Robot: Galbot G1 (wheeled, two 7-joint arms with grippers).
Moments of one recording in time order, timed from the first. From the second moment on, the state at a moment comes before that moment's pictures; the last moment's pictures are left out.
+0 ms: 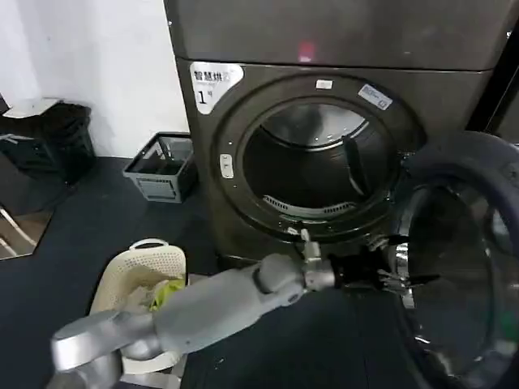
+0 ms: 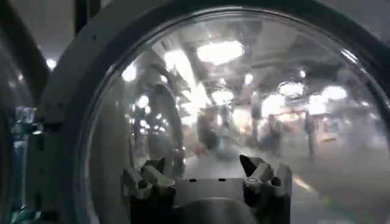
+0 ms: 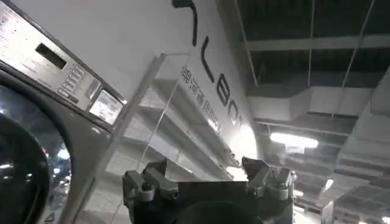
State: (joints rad) left arm 0.20 -1.34 0.75 -1.42 -0.85 -0.25 0.40; right arm -1.63 1.14 2.08 1.92 0.36 -0.13 -0.06
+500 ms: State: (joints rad) left arm 0.16 -1.47 0.76 -1.32 -0.78 -0.29 0.31; right arm -1.64 1.14 2.11 1.93 0.36 -0.13 -0.06
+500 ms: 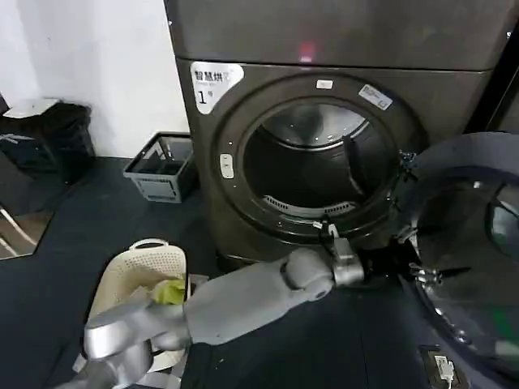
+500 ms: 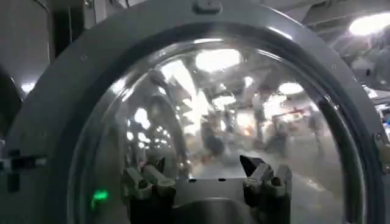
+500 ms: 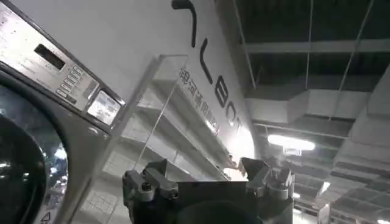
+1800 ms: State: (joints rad) left arm 0.32 -0.94 0.64 -1.65 -0.71 -0.49 0.12; right arm -1.61 1.11 2.16 1.90 0.32 -0.14 -0.01
